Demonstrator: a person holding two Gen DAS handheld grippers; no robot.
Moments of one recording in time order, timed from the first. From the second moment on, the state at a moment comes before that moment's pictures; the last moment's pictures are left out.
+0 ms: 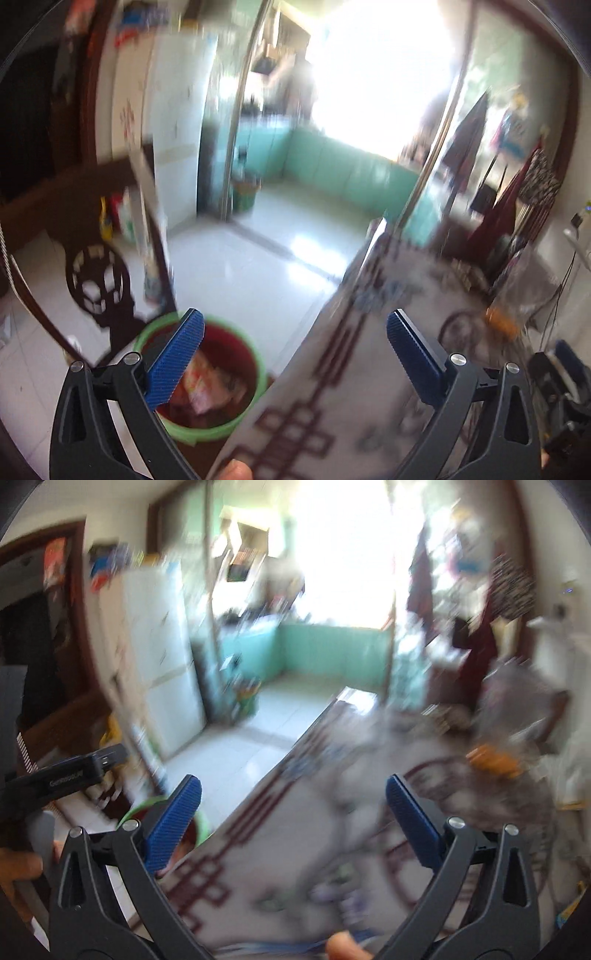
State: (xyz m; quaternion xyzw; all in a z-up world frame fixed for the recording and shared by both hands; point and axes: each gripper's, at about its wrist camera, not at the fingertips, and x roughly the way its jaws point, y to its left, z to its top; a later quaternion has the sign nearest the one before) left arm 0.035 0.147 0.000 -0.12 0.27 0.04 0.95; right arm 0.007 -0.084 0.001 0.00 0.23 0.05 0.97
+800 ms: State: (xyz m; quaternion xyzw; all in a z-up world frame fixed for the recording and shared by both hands) left arm -0.037 -0.032 0.054 -0.07 0.26 -0.02 0.96; right arm -0.073 -0.244 0.031 0.05 0.23 -0.01 0.97
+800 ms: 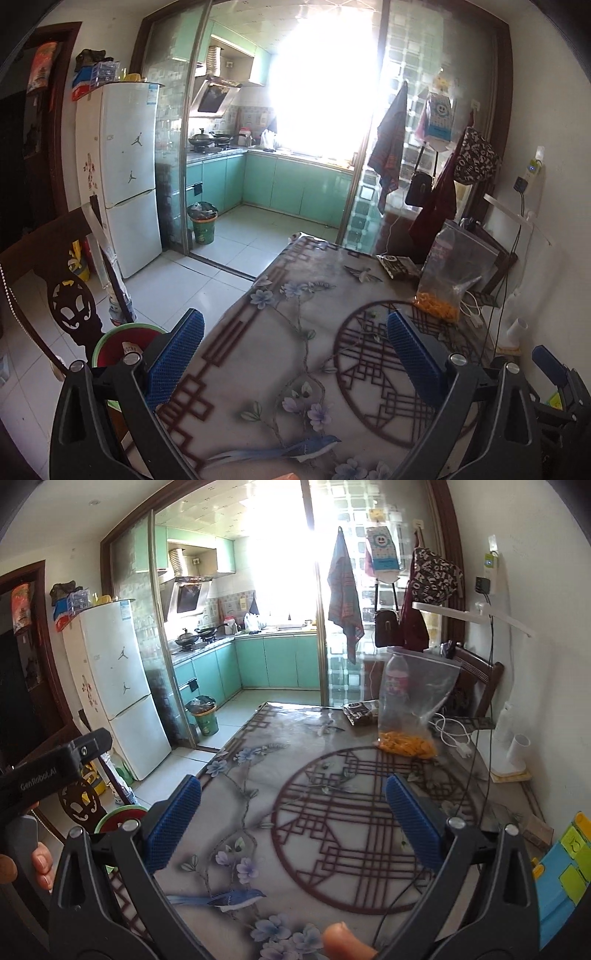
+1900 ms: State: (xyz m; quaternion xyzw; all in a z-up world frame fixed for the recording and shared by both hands) left arm -0.033 -0.037 0.052 -0.05 0.28 -0.02 0.96; right arm -0.069 -0.258 0.024 0.07 0.24 0.00 0.97
